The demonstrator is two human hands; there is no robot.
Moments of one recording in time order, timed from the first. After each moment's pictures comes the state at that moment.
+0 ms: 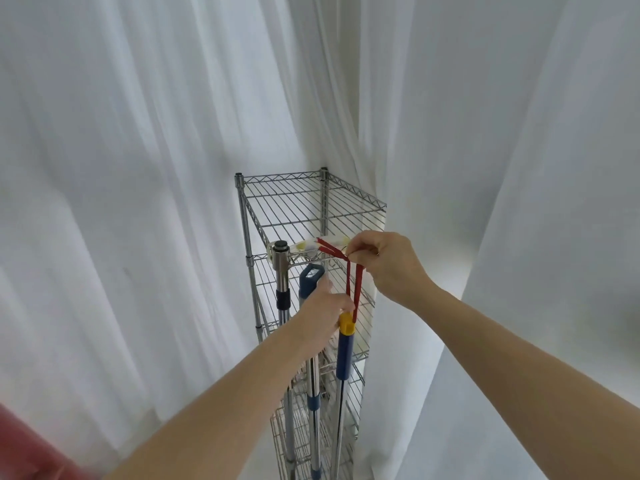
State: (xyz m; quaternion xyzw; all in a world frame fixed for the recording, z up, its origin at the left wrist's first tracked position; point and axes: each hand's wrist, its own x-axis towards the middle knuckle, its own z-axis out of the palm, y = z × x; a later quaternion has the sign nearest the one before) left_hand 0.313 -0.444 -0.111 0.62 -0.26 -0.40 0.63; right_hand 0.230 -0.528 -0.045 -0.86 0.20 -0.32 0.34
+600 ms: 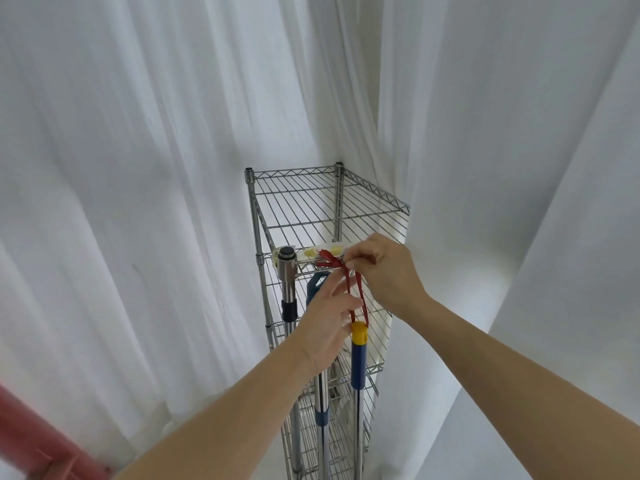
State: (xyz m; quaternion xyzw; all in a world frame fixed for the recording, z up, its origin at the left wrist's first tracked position) left_hand 0.331 -0.458 -0.118 0.48 -0.25 -0.41 0.73; right_hand 0.277 -0.556 -0.071 -0.87 0.17 -0.35 0.31
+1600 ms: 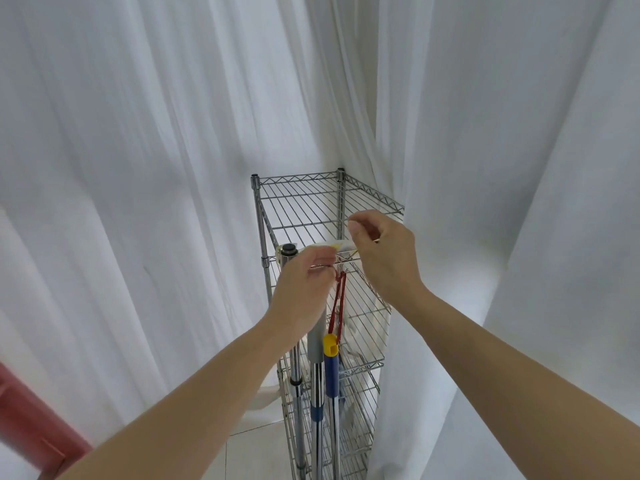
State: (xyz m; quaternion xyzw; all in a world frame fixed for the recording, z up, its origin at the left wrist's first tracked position) left_hand 0.315 -0.414 -0.061 0.70 -0.35 -0.09 0.62; right_hand 0.260 -0.525 -0.042 -0.79 0.18 -0.46 0.36
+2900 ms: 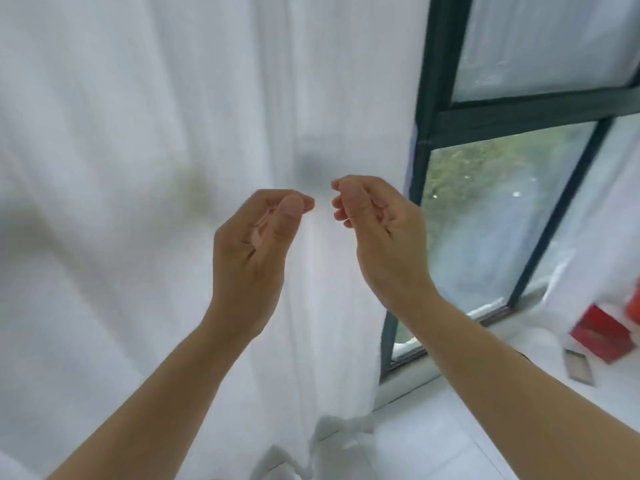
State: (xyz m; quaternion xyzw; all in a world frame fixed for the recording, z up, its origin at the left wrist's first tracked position) left_hand -0.074 -0.223 -0.038 0.03 -0.72 -0.47 0.52; right_hand -0.173 -0.137 -0.033 -0.43 0.57 -0.70 -0.05
